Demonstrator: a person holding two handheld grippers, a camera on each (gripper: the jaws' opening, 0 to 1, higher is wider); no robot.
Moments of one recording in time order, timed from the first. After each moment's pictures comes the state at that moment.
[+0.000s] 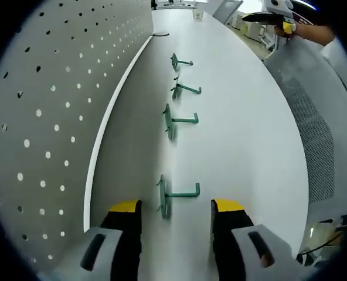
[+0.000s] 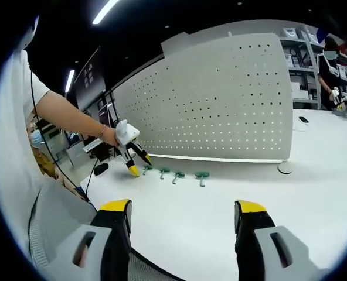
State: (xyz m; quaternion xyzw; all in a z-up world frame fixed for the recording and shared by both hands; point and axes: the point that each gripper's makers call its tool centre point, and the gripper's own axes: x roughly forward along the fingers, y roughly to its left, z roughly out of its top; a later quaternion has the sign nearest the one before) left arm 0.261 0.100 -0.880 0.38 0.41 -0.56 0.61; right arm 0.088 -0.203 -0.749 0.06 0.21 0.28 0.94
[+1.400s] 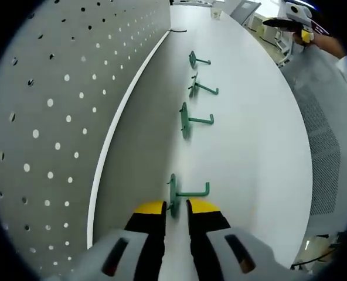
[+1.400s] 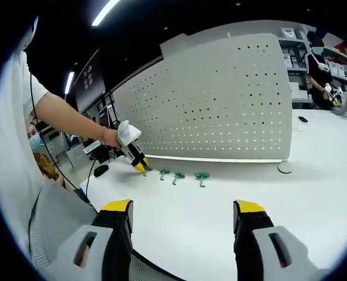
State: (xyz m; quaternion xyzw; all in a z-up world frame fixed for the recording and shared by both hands) left arm 0.268 0.103 -0.880 0.37 0.43 -0.52 0.64; right arm 0.087 -0.201 -0.748 0.07 0.20 0.27 0.94
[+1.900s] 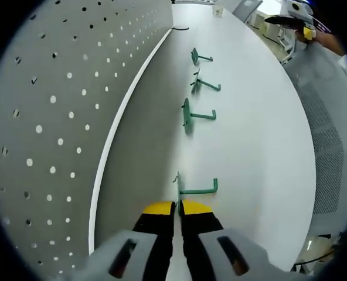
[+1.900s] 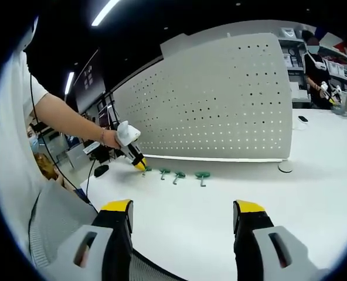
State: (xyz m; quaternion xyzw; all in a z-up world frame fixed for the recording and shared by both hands) left arm 0.271 0.108 -0.881 0.39 0.43 -0.51 0.64; right arm 0.086 -0.201 -0.749 0.07 0.20 0.27 0.94
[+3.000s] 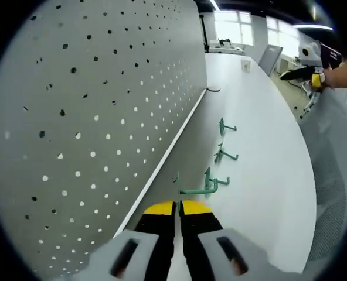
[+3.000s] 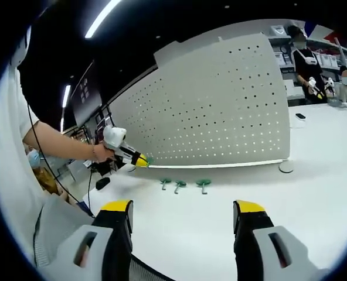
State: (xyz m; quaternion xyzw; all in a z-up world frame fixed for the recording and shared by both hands) left arm 0.291 0.074 -0.800 0.25 0.27 -0.46 0.80; right arm 0.095 -0.202 -0.740 0.11 0.19 0.27 0.94
